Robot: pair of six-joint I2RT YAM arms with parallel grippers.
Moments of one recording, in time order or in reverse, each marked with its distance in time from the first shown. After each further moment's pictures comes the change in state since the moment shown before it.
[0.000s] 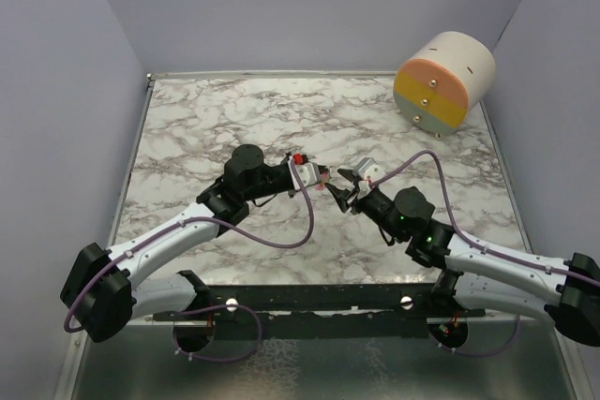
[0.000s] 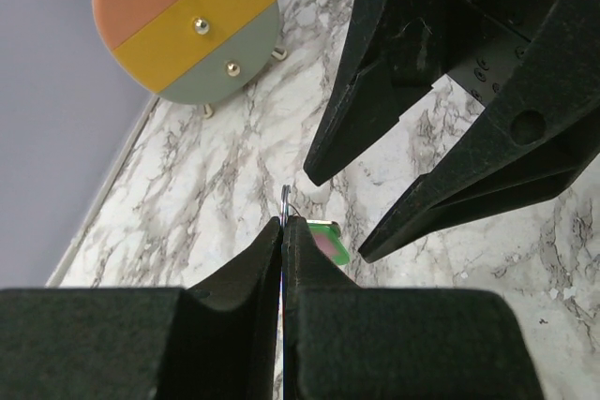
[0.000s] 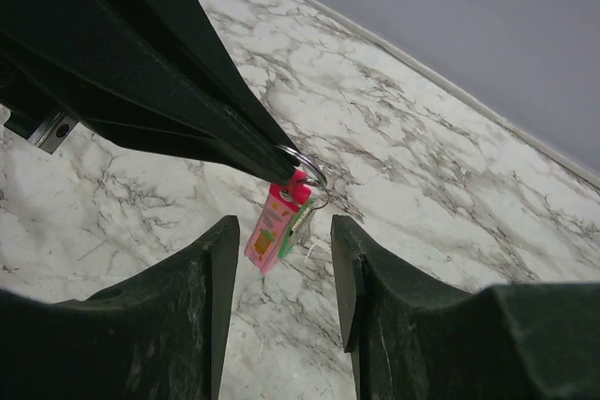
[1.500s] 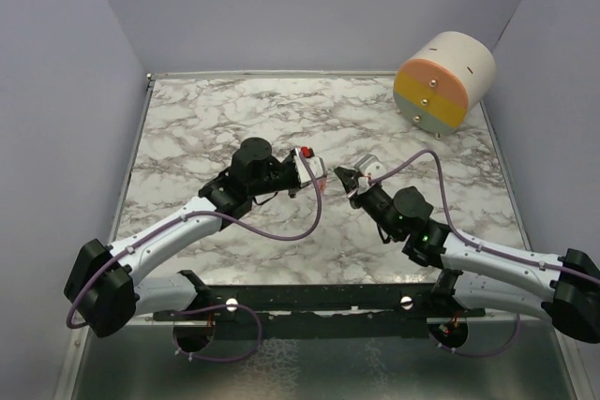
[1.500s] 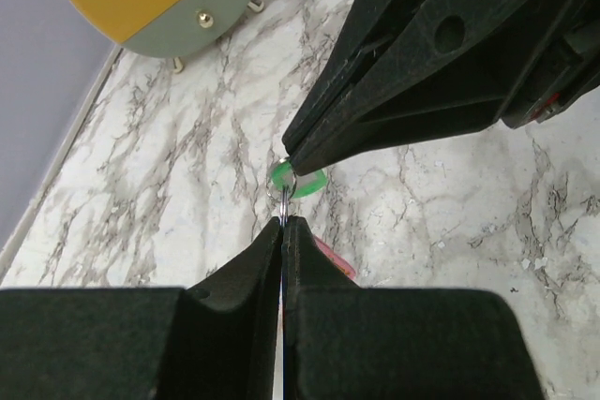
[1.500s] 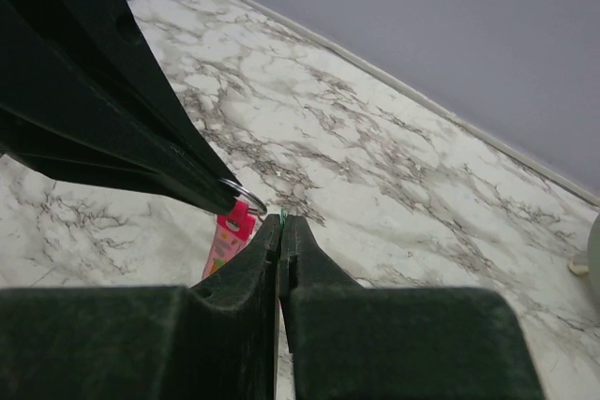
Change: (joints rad) left arm 0.000 0.032 0.081 -0.181 -0.021 -0.018; right arm -0.001 0.048 -0.007 0.090 0.113 -0.037
